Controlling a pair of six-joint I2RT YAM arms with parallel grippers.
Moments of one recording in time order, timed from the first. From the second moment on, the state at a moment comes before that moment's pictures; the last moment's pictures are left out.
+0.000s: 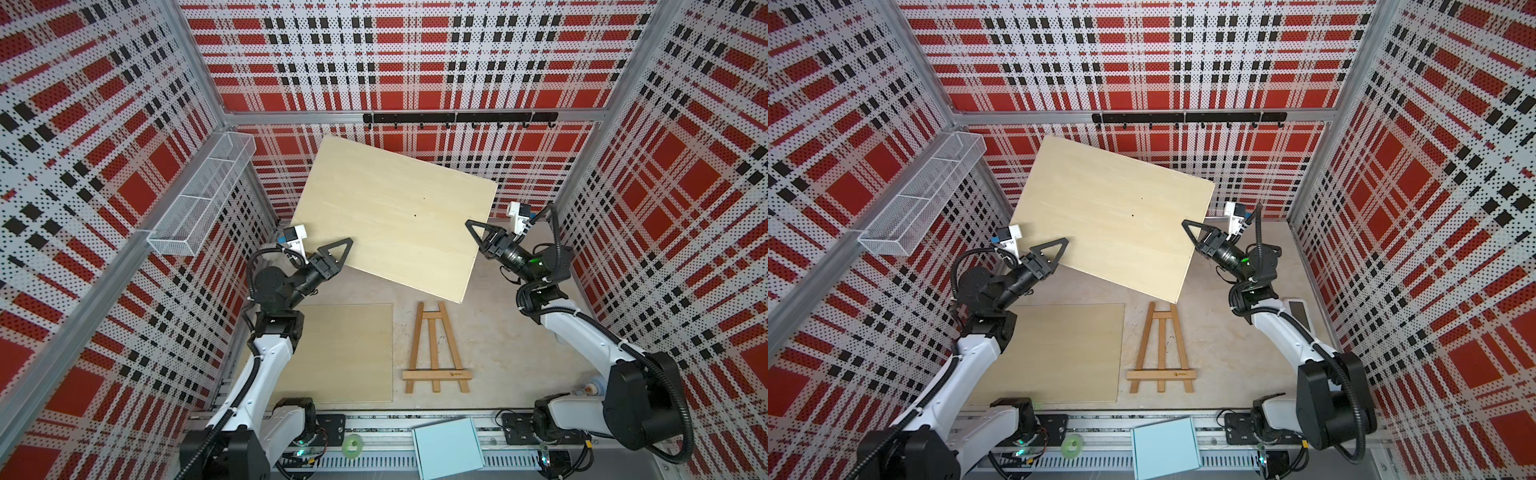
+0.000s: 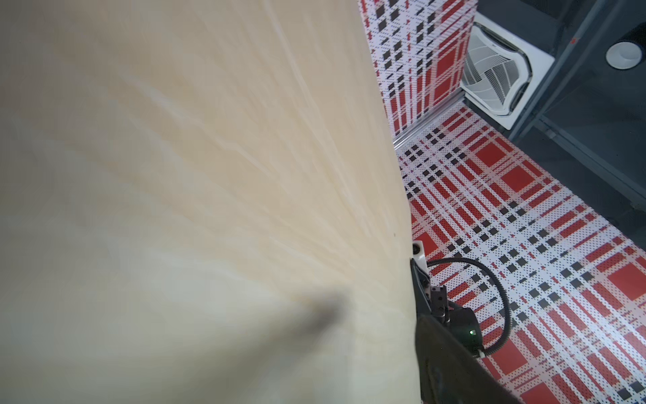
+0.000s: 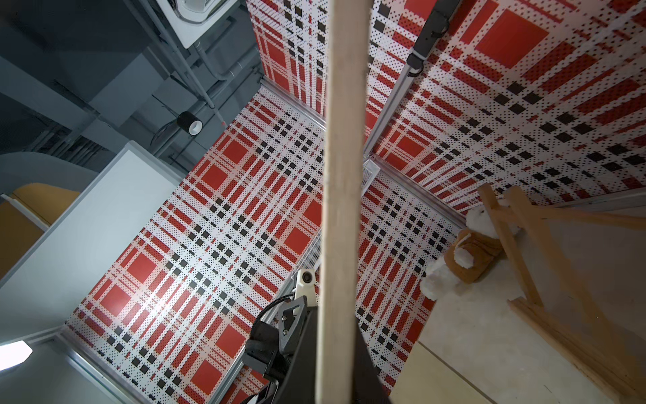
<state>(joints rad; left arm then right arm) 0.05 1.01 0.66 0.56 0.77 -1.04 0.23 1.32 0.85 0.92 -0.66 1.31</state>
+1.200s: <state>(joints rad) 0.21 1.15 0.89 0.08 1.05 -0.81 0.00 1.34 0.81 1.07 -1.03 1.51</state>
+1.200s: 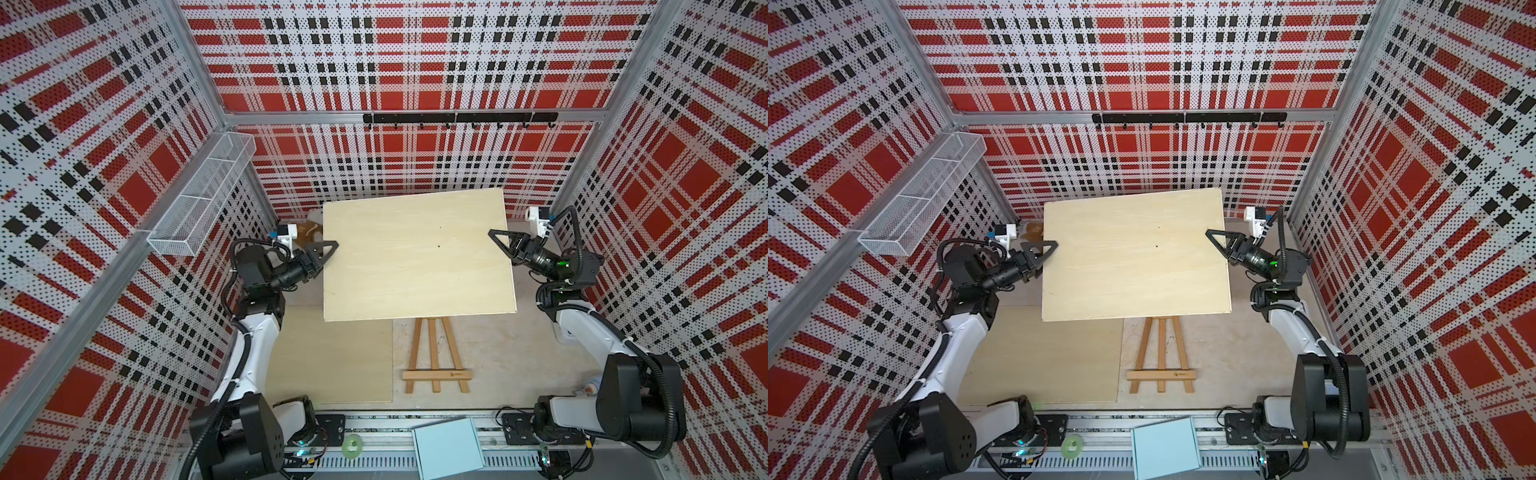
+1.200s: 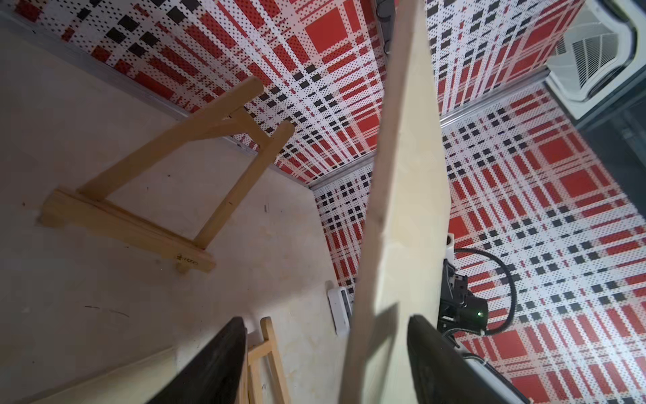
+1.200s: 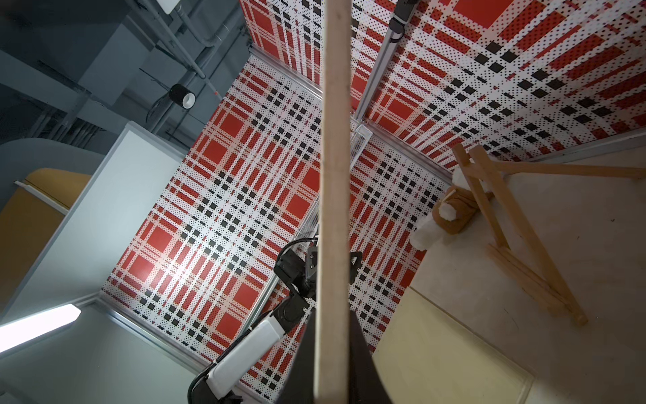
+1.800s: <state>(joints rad) 0.13 1.16 0.89 0.04 1.22 -0.87 -0.07 1.45 0.82 1.14 -1.11 1.63</state>
